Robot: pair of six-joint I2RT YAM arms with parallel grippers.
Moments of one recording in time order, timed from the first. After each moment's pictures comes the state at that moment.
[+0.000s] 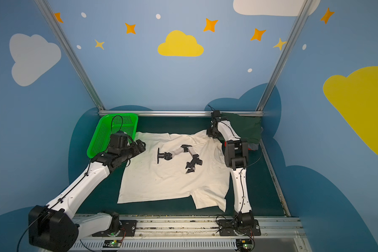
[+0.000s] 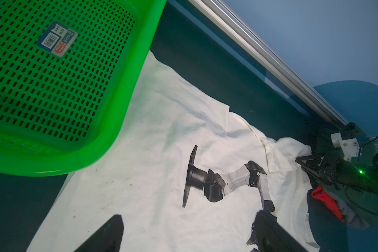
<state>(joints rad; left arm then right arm) -0.22 1.21 0.95 -0.48 -0.03 -0.70 0.21 2.51 2.25 -0.93 -0.06 0.33</state>
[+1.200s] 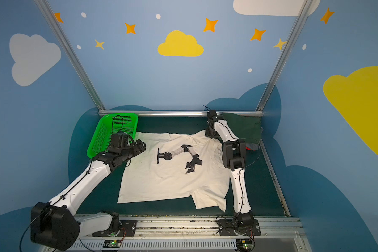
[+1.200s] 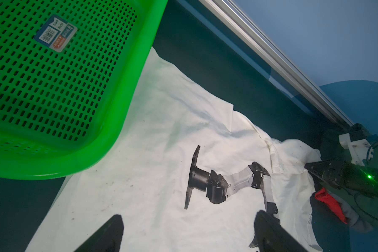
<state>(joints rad) -0.21 1.25 0.95 -0.46 -0.02 -0.70 0.25 2.49 2.27 -1.00 0.12 0.29</state>
